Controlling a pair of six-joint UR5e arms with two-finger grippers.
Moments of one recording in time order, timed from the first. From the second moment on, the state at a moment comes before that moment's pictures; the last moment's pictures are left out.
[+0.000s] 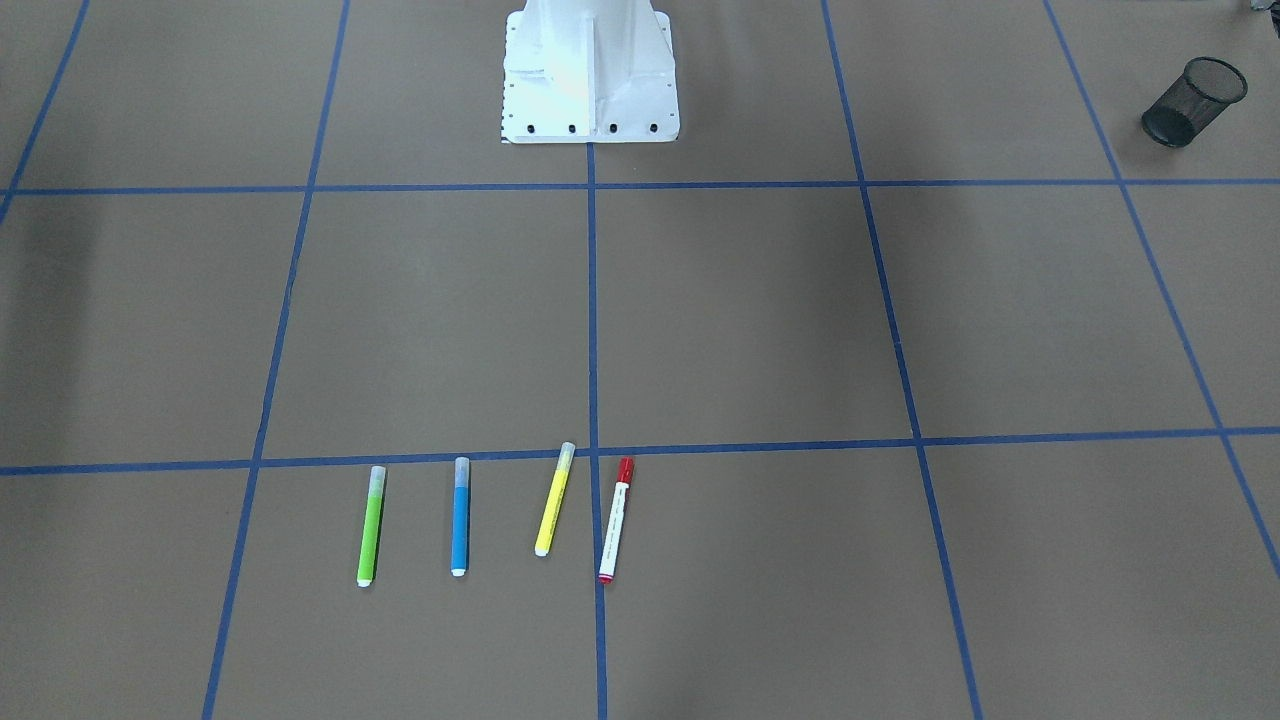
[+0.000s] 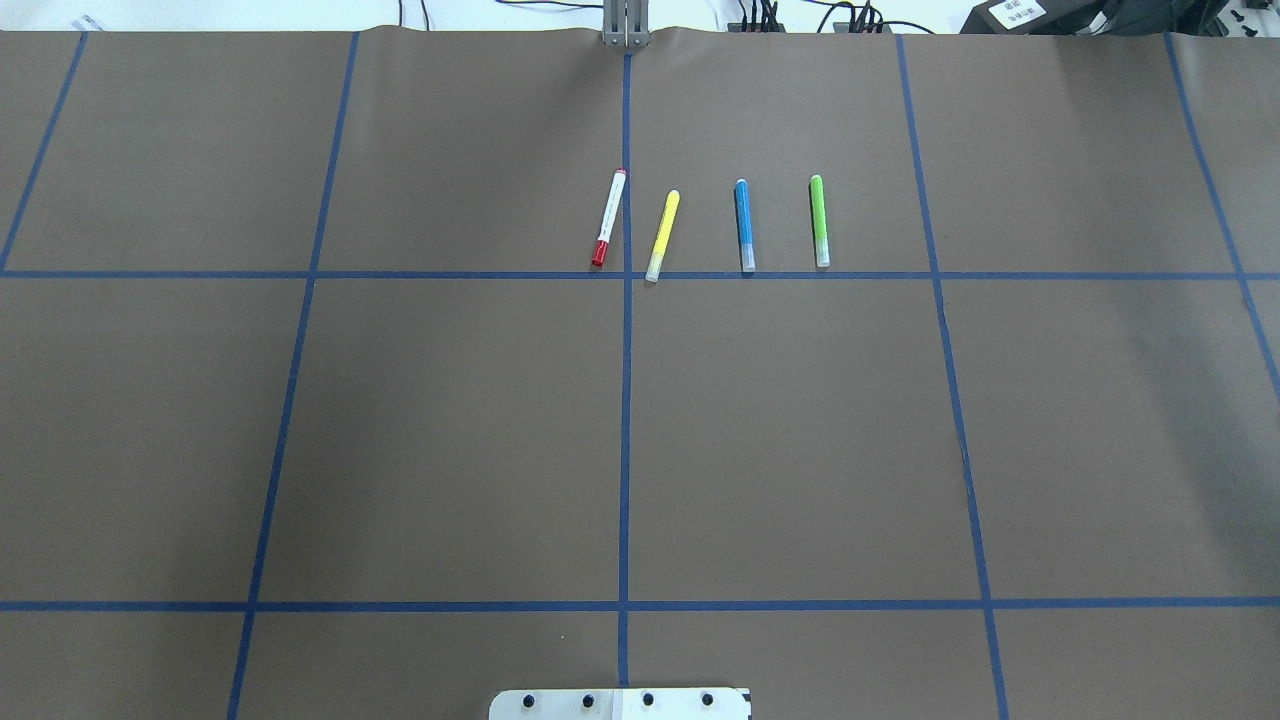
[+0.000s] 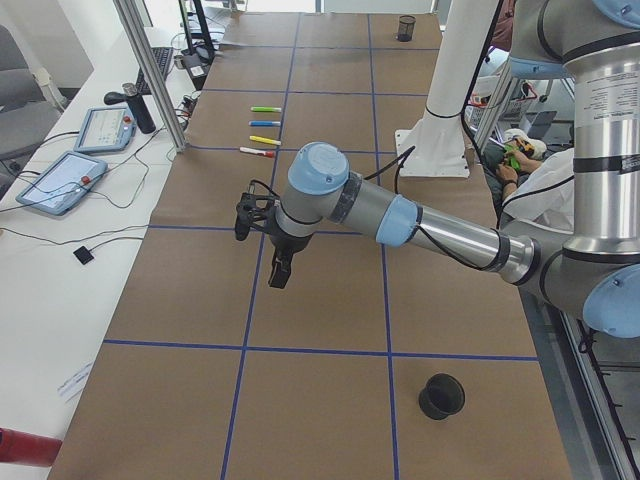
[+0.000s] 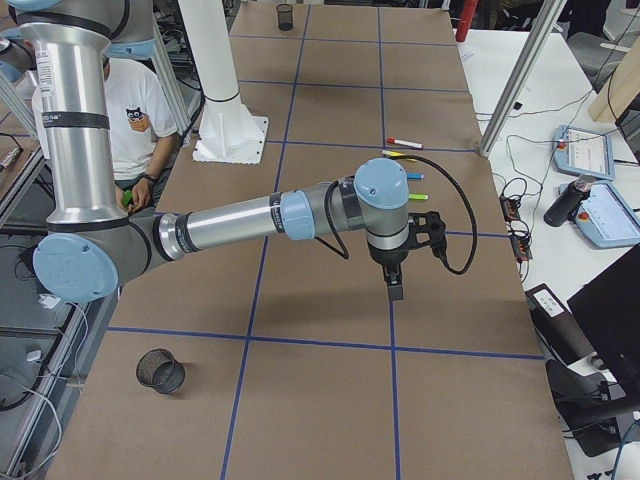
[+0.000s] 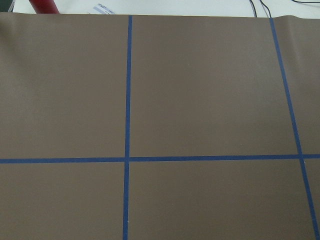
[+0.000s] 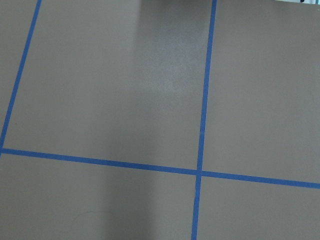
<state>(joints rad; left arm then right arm) -1.66 -1.44 -2.00 -1.67 -2.41 -0.22 1.63 -1.52 1.78 -1.57 2.37 0.08</state>
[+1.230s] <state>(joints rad) -1.57 -1.40 -2.00 -1.67 -2.41 -0.23 1.58 -1.53 1.77 -1.58 2.43 0.23</state>
